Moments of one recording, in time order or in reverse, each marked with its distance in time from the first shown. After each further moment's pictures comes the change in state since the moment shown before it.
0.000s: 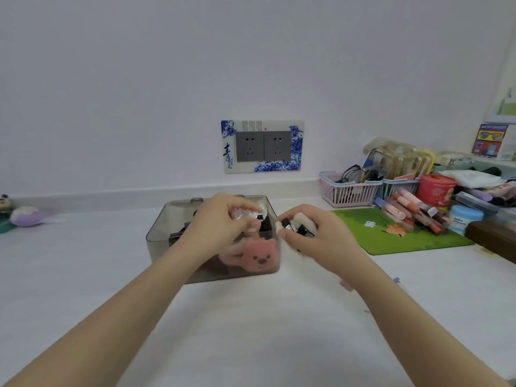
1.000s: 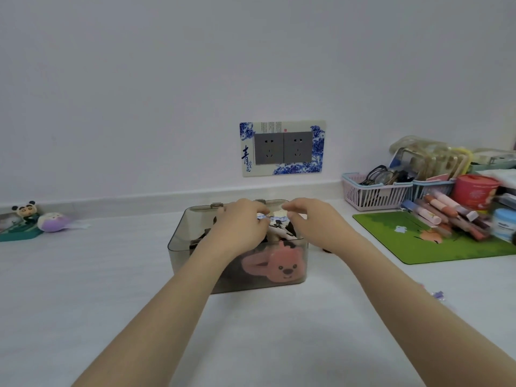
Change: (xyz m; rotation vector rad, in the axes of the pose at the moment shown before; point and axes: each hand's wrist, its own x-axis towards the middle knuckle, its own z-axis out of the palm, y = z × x) left_hand 0.034 -0.021 0.003 0.389 -0.087 -0.095; right_hand 0.075 0.005 0.040 -0.264 -0.112 0.042
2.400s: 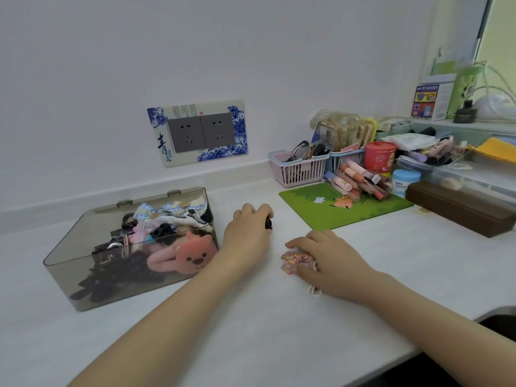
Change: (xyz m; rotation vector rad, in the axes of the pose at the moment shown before) left_hand 0.014 0.102 0.130 0.031 -0.082 0.209; right_hand -0.125 0.141 -0.043 -0.382 -0.050 0.021
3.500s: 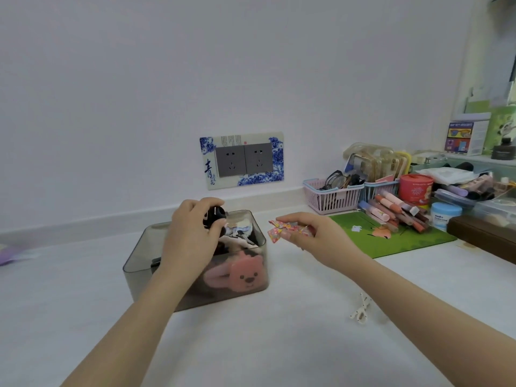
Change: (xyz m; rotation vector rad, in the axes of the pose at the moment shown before) left_hand -0.053 -0.099 -0.115 -0.143 0.504 -0.106; right_hand 0.070 -0.085 -0.035 0.639 0.168 -0.036
